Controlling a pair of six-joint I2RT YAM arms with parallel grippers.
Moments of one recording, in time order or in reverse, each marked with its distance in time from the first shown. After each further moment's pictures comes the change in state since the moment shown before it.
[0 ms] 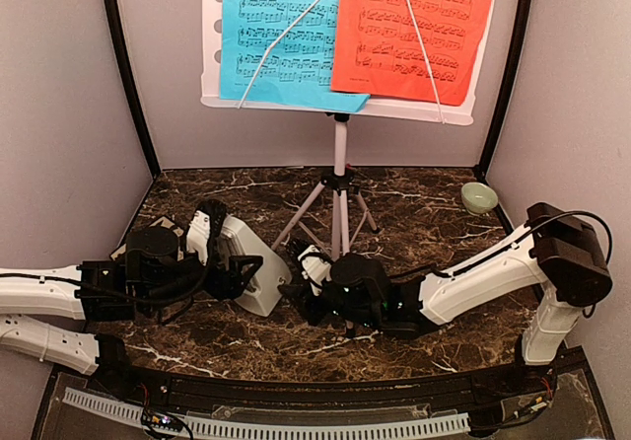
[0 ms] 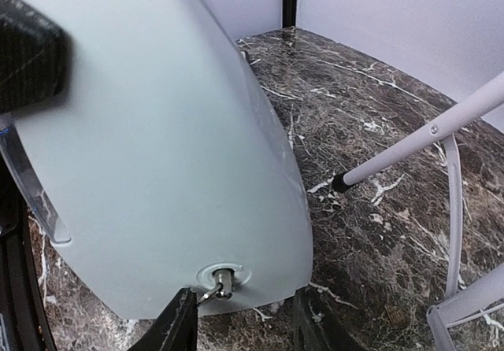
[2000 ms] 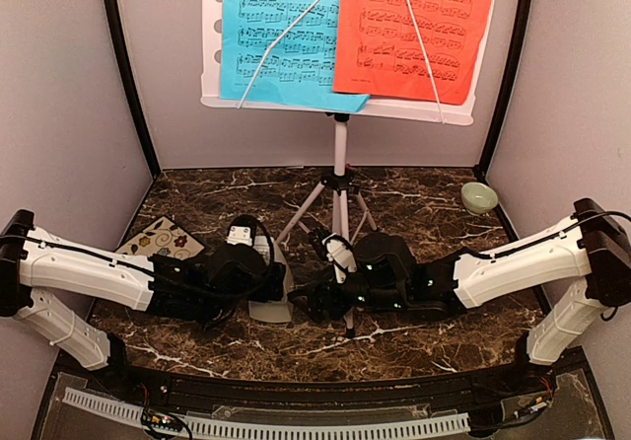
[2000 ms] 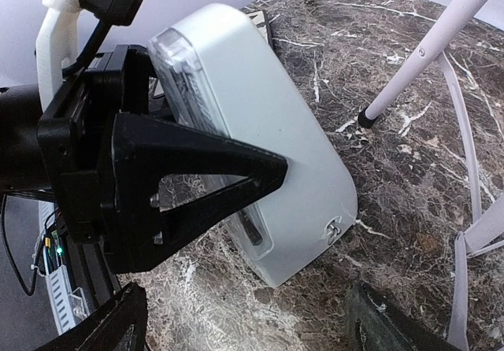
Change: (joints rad) left arm -0.043 0.468 0.180 -0.117 -0.293 -0.409; right arm -0.070 -0.206 -0.037 -0.274 -0.215 0.248
